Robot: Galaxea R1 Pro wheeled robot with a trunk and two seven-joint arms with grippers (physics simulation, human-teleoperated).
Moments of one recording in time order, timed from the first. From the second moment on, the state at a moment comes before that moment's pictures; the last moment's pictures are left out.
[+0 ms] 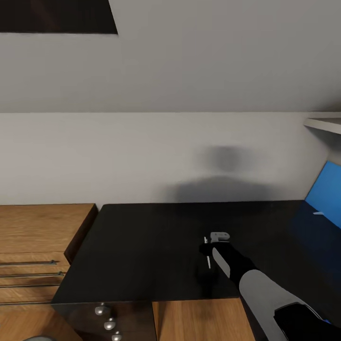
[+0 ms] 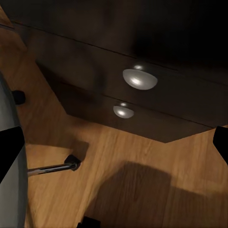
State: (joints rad) left arm 0.09 -0.07 0.31 -0.94 0.05 -0.01 -0.07; right arm -0.82 0.05 0.23 -0.41 -0.27 0.41 -0.17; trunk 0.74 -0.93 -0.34
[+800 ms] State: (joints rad) left arm 0.09 -0.07 0.31 -0.94 0.05 -0.01 -0.07; right arm -0.82 0.05 0.23 -0.42 -0.27 0.48 -0.17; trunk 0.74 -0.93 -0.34
